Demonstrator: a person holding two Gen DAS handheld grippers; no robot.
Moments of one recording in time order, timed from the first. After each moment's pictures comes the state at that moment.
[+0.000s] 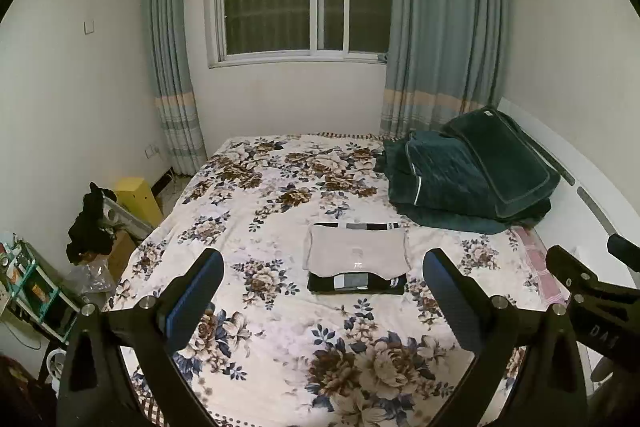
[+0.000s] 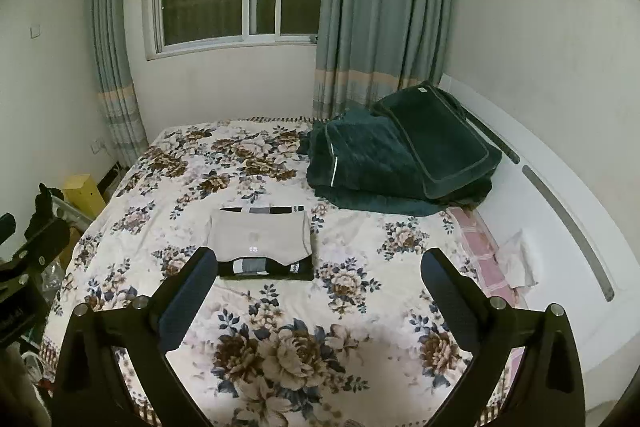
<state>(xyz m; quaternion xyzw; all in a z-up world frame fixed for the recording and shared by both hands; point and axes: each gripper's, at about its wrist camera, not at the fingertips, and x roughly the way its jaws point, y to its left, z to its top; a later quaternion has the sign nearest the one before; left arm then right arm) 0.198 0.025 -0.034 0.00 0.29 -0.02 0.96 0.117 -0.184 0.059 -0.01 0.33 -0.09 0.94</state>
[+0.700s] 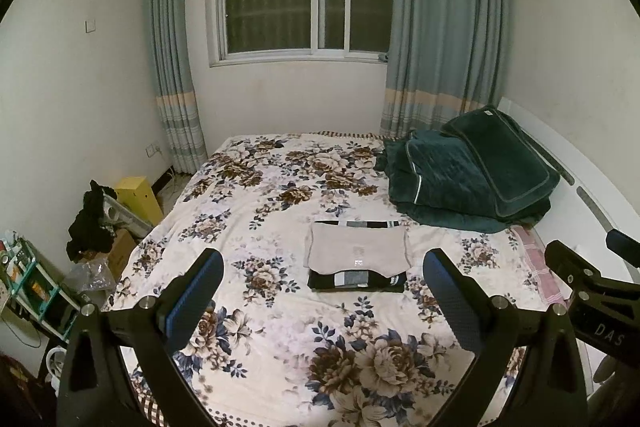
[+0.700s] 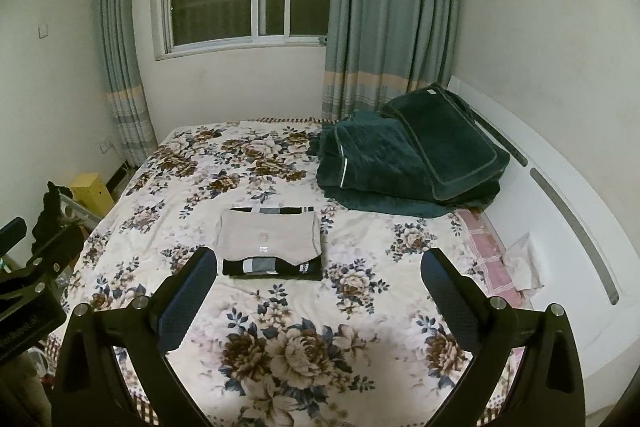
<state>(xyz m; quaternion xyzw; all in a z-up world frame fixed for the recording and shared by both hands) 0.196 0.029 -0.035 -0.01 0.30 -0.02 0.96 0.125 -0.176 0.057 -0.01 0.33 -0.08 0.94</state>
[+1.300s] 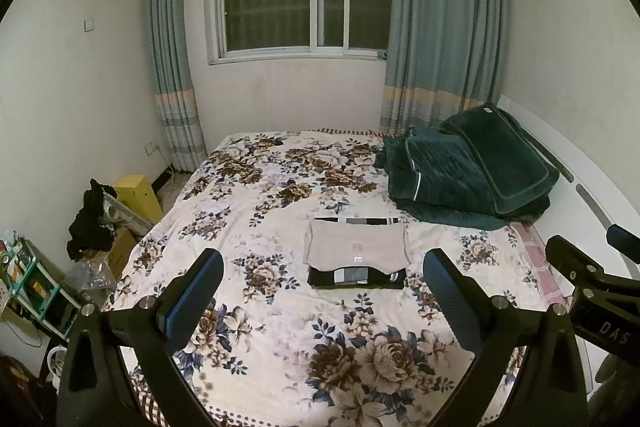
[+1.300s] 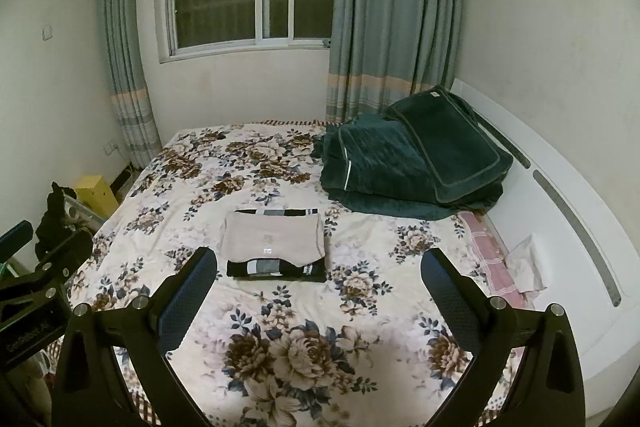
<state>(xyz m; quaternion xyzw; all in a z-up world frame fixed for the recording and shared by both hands) 0.194 0.026 -0.034 0.00 0.30 -0.02 0.95 0.127 -0.169 0.063 -0.01 0.33 -0.07 0.94</state>
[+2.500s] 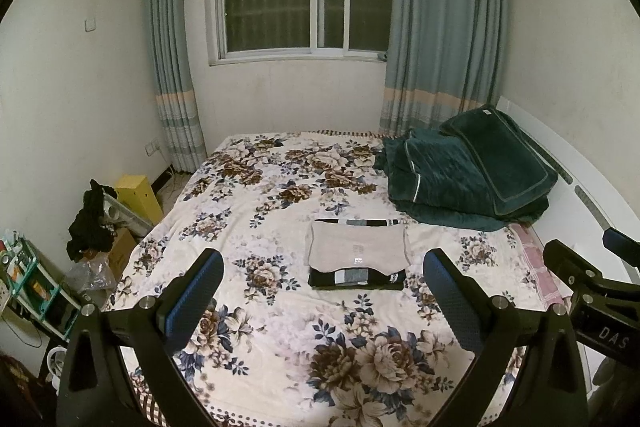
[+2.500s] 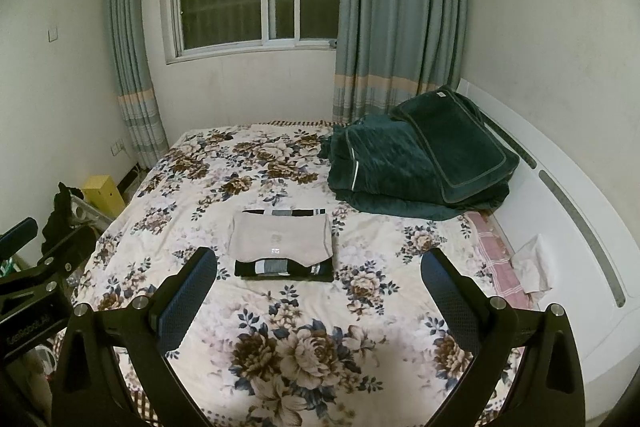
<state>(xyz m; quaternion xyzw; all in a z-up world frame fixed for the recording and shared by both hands) 0.187 0.027 -0.032 0.00 0.30 -0.02 0.95 0.126 -0.158 0.064 -0.01 0.33 -0.06 0.94</state>
